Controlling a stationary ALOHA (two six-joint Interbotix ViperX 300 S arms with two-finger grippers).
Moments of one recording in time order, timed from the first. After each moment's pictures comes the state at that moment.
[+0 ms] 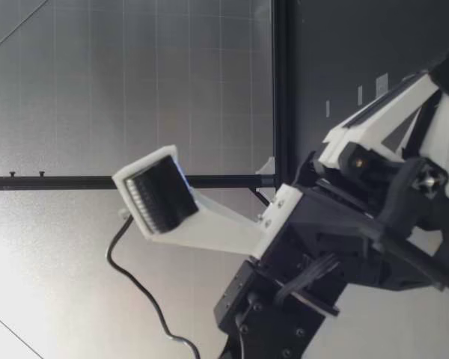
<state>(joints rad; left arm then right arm) -0.14 0.37 0.53 -0.06 -0.36 0.01 0.20 0.19 1.10 0.04 -0.66 0.38</state>
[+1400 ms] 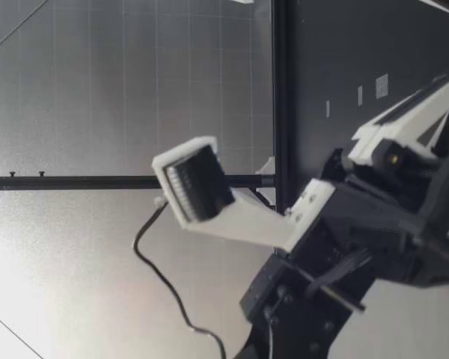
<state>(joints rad) -0.14 0.40 0.53 -0.06 -0.36 0.02 0.19 0.19 1.02 0.10 -0.51 0.38</state>
